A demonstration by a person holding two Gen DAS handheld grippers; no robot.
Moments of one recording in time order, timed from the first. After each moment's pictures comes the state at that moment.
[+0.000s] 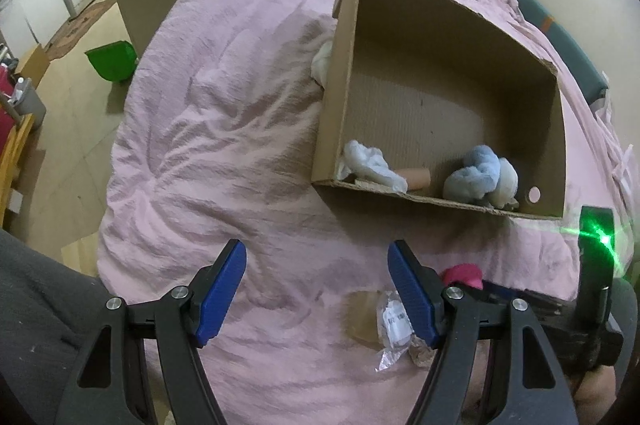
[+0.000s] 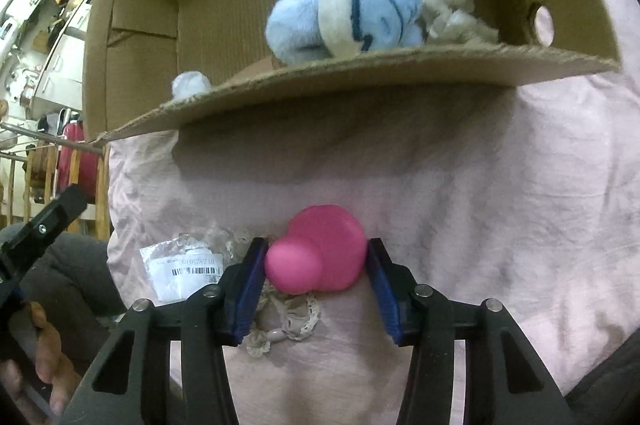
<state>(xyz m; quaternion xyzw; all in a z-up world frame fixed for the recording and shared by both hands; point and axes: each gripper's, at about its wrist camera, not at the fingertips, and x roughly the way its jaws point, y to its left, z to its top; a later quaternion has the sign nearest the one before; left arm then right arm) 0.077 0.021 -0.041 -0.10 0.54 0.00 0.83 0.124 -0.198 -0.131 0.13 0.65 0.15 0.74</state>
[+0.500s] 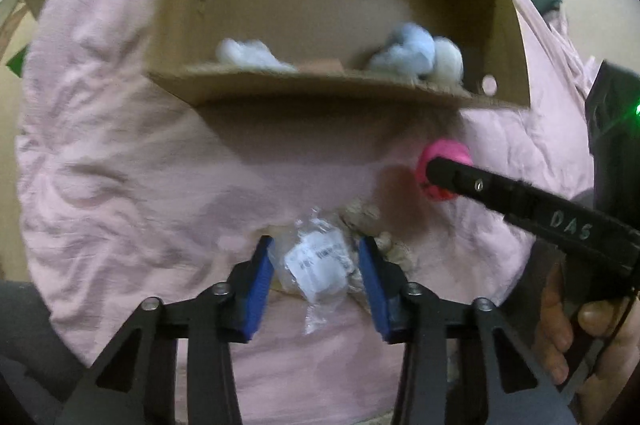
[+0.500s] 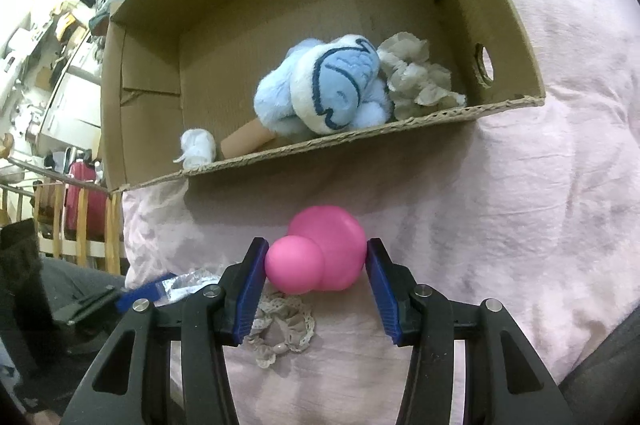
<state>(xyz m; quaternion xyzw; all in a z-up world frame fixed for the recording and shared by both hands) 0.073 -0.042 -0.092 -0.06 0.64 -0.13 0.76 0.133 -0.222 -0.112 0.17 0.61 0.13 0.77</state>
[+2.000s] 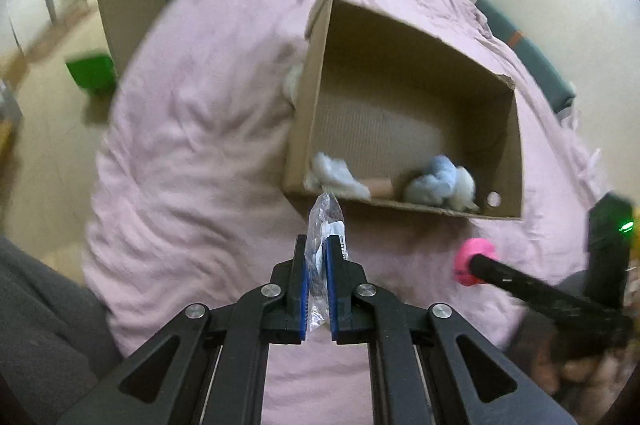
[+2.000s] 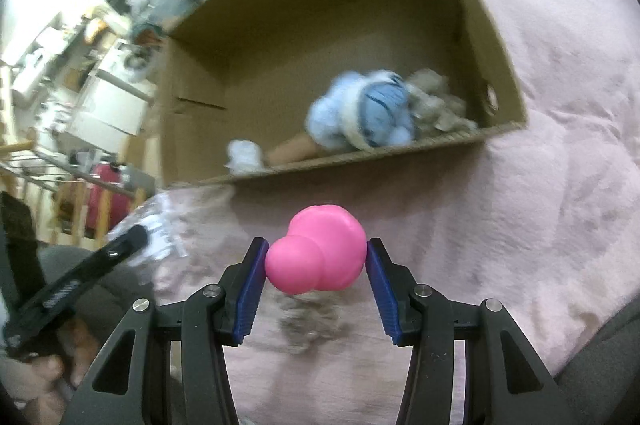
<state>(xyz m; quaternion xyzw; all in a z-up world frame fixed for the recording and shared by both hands) 0.054 0.020 -0.019 -0.11 0.49 -0.03 0.86 0.111 -0.226 -0.074 0.19 0.55 0.18 0.79</state>
